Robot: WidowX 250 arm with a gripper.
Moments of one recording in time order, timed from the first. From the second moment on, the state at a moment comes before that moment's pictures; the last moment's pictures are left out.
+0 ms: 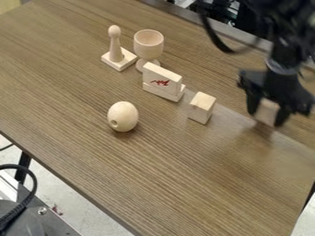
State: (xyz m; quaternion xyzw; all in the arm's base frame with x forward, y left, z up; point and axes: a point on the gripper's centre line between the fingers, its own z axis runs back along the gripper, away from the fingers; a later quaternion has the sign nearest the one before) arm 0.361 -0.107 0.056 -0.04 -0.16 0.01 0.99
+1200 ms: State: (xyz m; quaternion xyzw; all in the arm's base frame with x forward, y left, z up) arm 0.298 -0.041 0.074 0.03 -0.15 0.04 0.99
